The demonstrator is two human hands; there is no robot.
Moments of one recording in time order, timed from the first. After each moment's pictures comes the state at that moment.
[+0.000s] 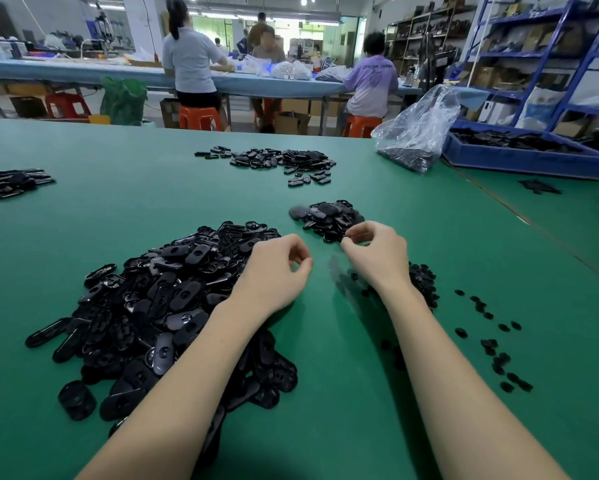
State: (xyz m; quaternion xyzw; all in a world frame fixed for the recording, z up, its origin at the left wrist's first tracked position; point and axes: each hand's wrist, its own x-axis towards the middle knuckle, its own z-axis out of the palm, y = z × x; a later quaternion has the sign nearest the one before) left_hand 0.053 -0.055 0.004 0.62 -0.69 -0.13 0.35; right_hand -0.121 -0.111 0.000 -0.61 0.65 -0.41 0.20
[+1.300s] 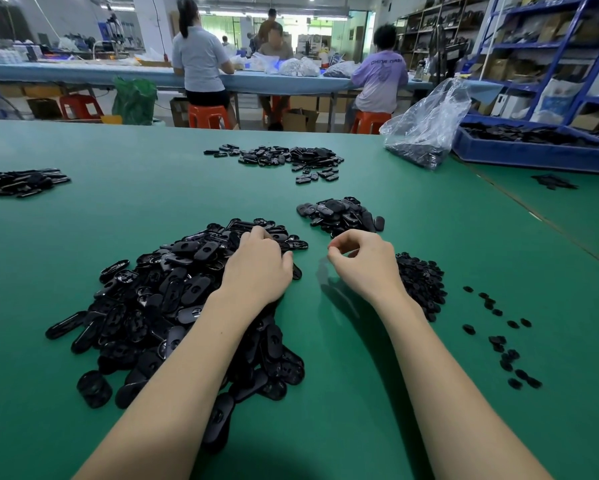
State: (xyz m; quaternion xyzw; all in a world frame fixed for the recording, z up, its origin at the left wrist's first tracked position) left_hand 0.074 -0.056 0.006 0.72 -0.67 -0.04 0.17; right_hand -0.101 -0.085 -0.003 -0.67 0.60 -0.38 0.22
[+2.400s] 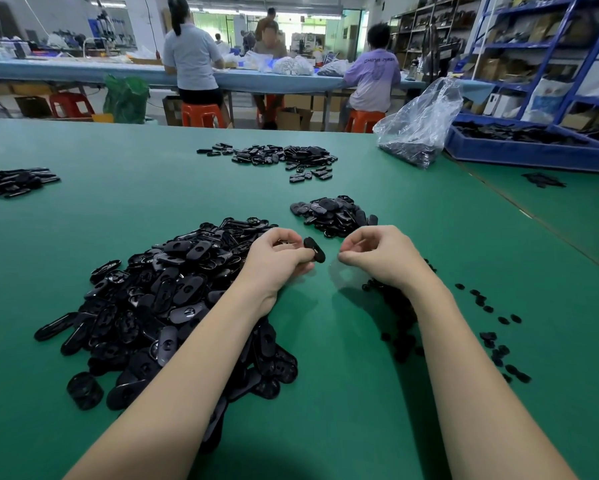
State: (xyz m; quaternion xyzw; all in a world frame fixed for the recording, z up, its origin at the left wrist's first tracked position) left_hand 0.040 -0.053 0.011 0.51 -0.36 -0.54 0.56; right_hand -0.139 -0.084 0.022 -0.68 0.60 -0.31 0.29
